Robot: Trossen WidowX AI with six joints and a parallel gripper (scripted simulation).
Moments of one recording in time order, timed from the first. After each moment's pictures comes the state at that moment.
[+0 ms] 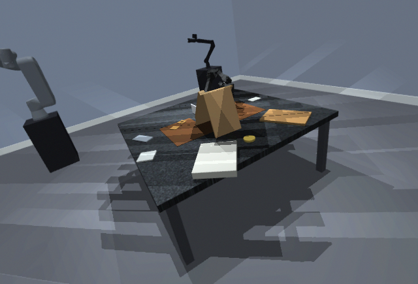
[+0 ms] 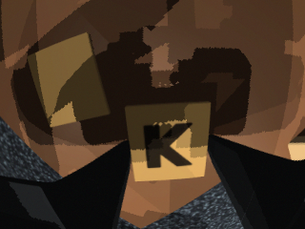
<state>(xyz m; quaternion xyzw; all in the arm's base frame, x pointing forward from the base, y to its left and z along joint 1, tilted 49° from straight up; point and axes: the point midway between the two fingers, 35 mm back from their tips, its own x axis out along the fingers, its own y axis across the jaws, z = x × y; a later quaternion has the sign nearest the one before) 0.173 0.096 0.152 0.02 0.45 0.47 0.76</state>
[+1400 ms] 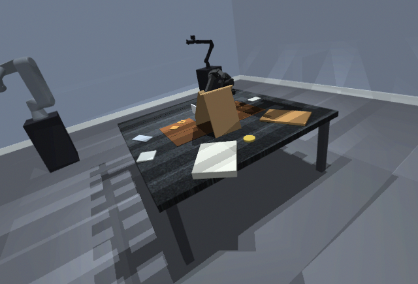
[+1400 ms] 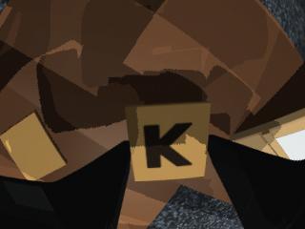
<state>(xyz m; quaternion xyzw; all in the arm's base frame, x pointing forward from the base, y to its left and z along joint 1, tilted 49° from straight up) 0.218 0.055 0.161 0.10 0.45 0.34 0.82</state>
